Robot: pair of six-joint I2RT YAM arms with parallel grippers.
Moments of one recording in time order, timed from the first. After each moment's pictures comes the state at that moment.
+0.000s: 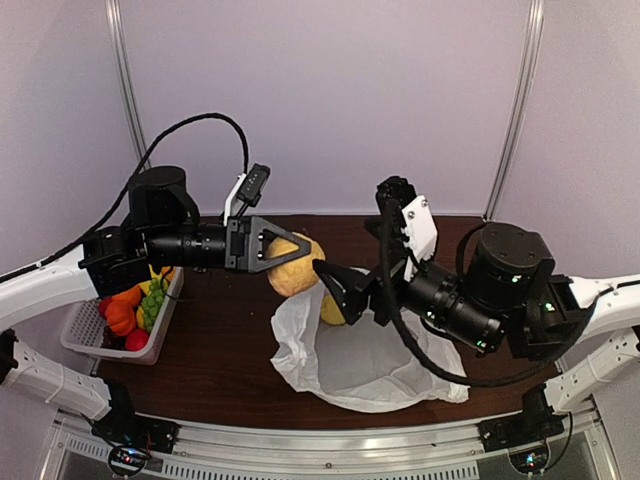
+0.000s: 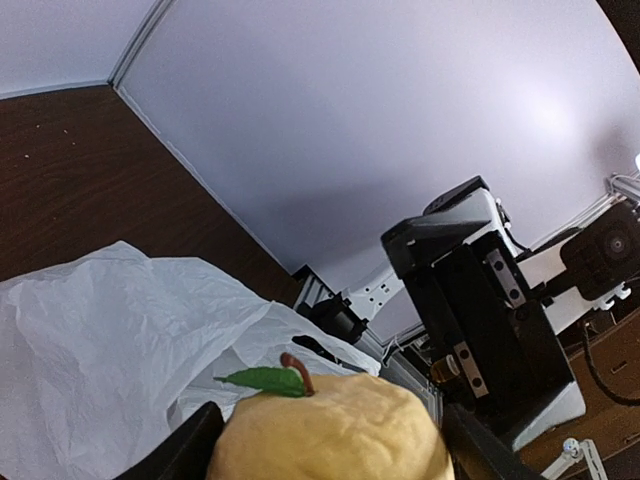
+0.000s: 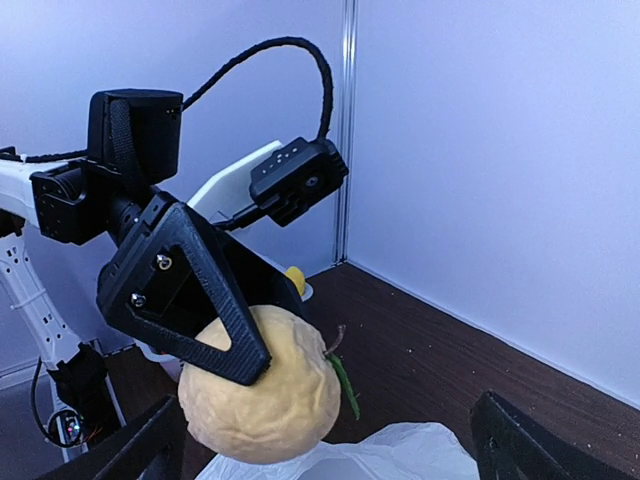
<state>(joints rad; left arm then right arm) -0.97 1.18 1.09 -0.05 0.51 -0.73 1.49 1.22 1.11 0.12 0.65 -0.03</state>
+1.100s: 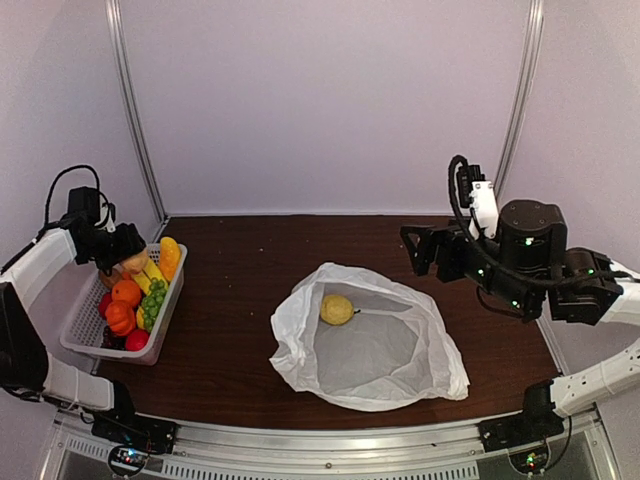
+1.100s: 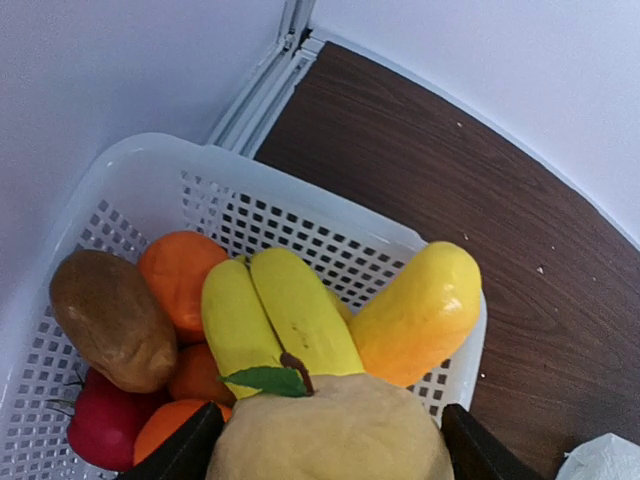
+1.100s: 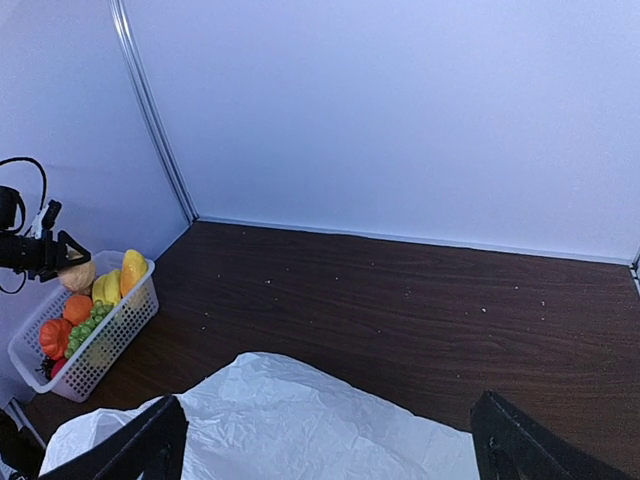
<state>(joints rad) 0.19 1.26 1.02 -0.55 0.14 -0.29 1.22 0.99 1.07 -0.34 0.78 0.39</state>
